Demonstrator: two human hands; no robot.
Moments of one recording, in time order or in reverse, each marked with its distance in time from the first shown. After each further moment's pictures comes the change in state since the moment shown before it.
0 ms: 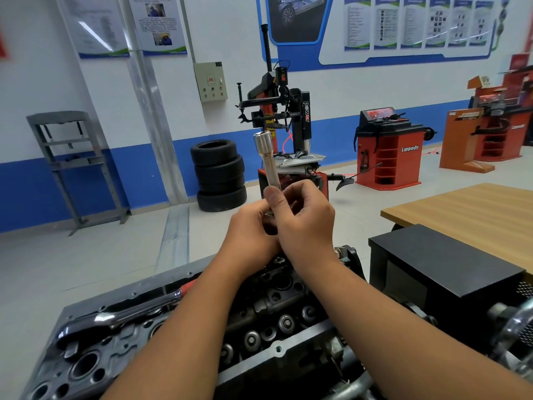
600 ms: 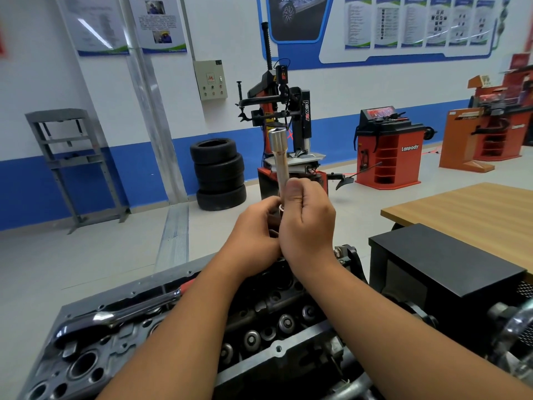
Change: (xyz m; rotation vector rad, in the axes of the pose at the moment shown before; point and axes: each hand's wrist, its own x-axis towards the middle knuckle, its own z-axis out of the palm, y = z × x) left_hand 0.001 0.002 0.001 -0.052 -0.112 0.037; right_hand -0.002 -0.003 0.002 -0.042 0.075 -0.059
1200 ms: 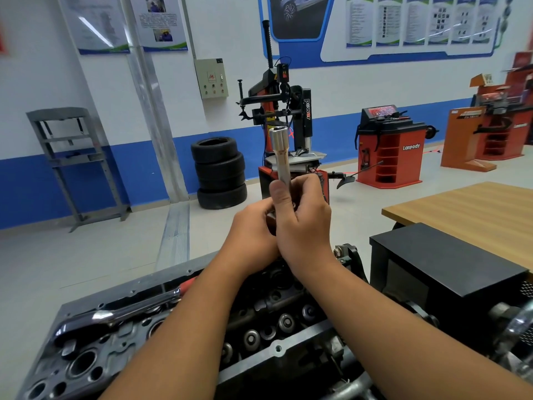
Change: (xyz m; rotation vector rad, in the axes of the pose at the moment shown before) left_hand 0.002 -0.003 0.000 0.116 0.066 -0.019; right_hand -0.001 -0.005 0.000 0.073 -0.073 0.076
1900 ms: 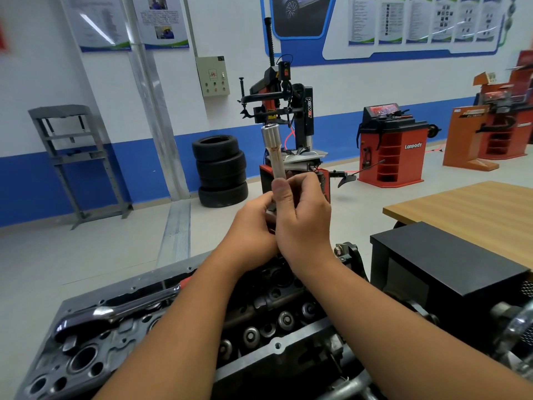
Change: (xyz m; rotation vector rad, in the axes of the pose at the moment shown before) left_hand -0.001 0.000 -0.003 -0.159 -0.060 0.015; right_hand 0.001 0.003 0.001 -0.015 -0.003 -0.016
